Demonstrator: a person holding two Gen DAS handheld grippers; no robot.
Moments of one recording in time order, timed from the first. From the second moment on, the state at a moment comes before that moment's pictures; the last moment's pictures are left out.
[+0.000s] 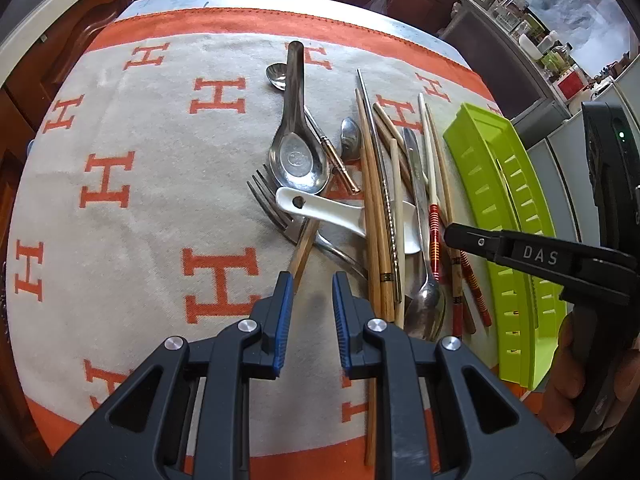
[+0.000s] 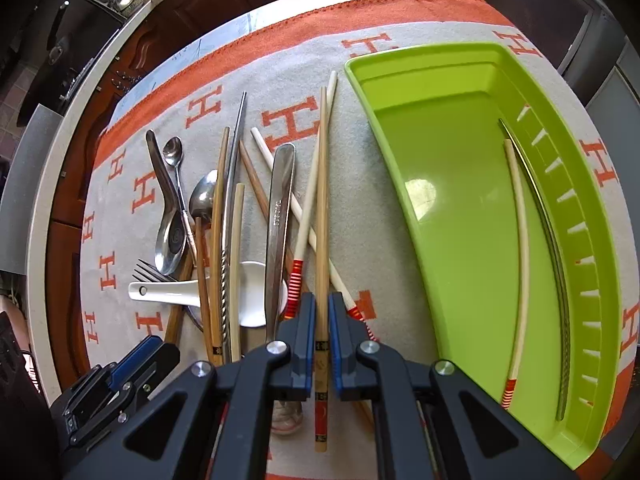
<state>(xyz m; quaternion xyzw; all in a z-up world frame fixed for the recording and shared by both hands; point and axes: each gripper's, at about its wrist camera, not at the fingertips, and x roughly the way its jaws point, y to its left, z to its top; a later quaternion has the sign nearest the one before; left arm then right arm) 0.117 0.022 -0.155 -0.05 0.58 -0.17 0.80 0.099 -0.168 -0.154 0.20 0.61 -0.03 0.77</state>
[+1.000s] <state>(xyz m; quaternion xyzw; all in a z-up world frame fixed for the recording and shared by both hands) 0.098 -0.017 -0.162 -0.01 0.60 -0.21 0.77 0.019 -0.215 -0.097 0.21 0.51 0.00 0.83</state>
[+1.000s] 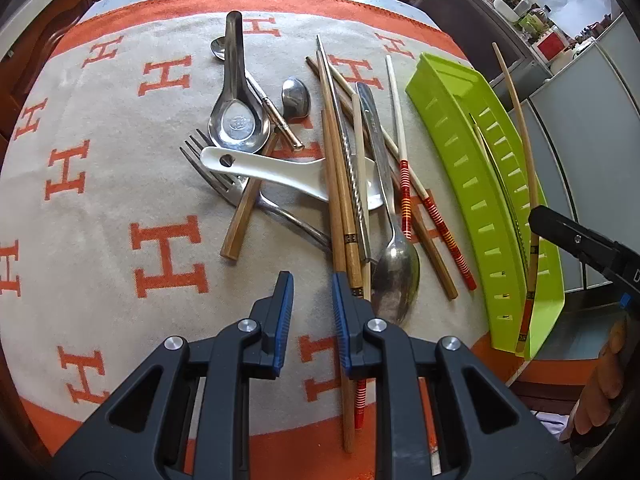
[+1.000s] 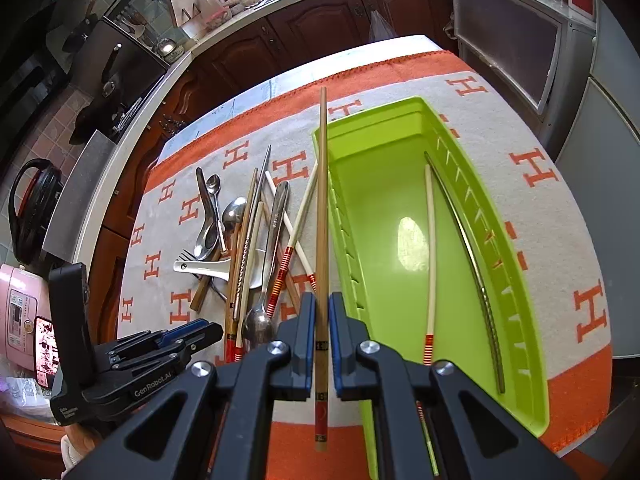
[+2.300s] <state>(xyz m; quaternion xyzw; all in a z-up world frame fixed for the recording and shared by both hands) 0.074 -0.038 -0.101 -0.02 0.57 -0.18 0.80 -0.001 -0.258 -0.116 0.14 0.52 -0.08 0.84</state>
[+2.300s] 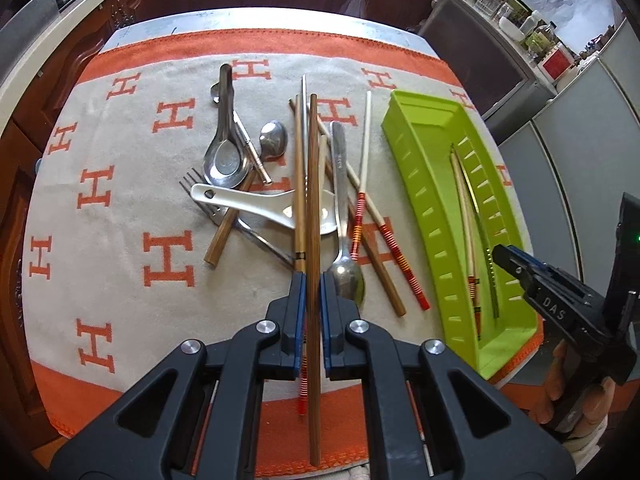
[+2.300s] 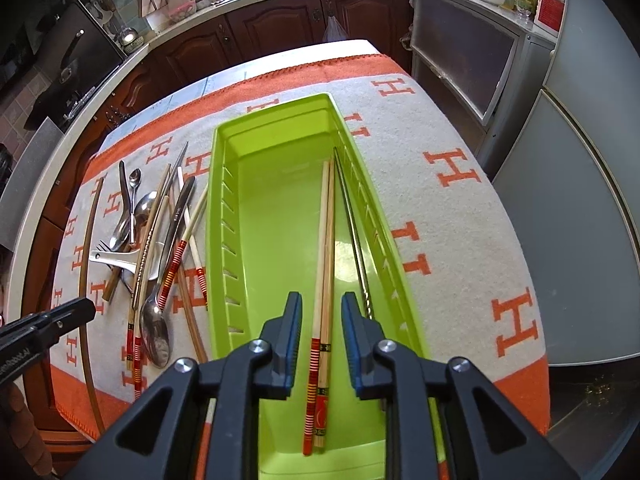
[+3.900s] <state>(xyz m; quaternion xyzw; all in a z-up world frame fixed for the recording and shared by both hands) 0.057 -0.096 -0.064 0.00 0.50 -0.22 0.84 -0.019 -0.245 -0.075 0.16 0.48 -0.07 0.86</state>
